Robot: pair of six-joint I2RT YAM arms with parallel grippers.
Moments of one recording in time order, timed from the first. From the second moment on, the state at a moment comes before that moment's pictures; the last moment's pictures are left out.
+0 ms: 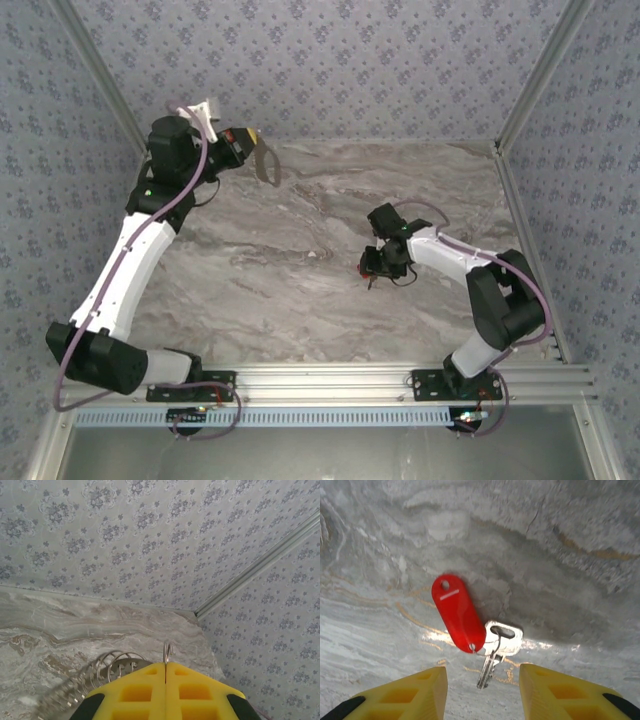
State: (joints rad) left arm -0.28 1.32 1.43 -0.30 0.34 -0.61; right arm 0.50 1.61 0.97 -0.65 -0.14 0.54
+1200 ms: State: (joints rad) left arm -0.28 1.36 1.41 -0.31 0.36 -0.59; right arm 0.56 1.88 1.28 -0.58 -0.25 0.58
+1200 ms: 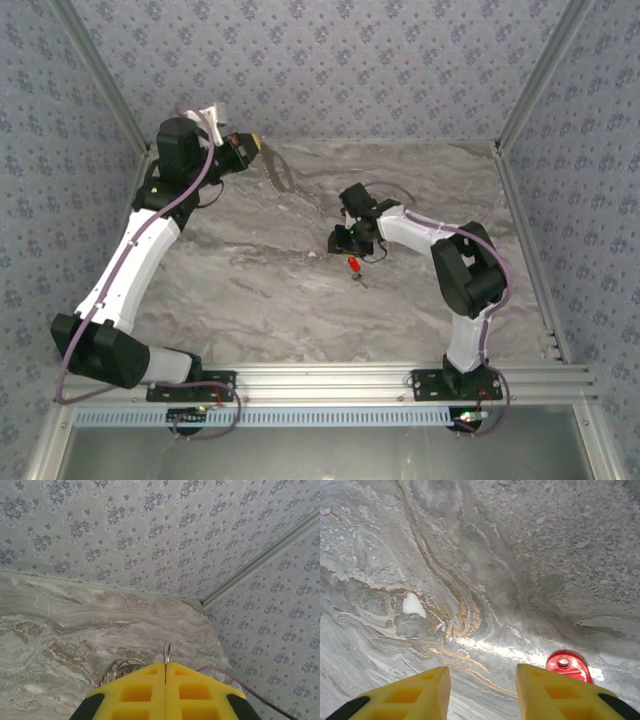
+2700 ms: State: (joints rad) left arm -0.28 1.35 1.41 -0.31 0.38 -0.58; right arm 0.68 1.90 1.28 -0.81 0.08 0.58
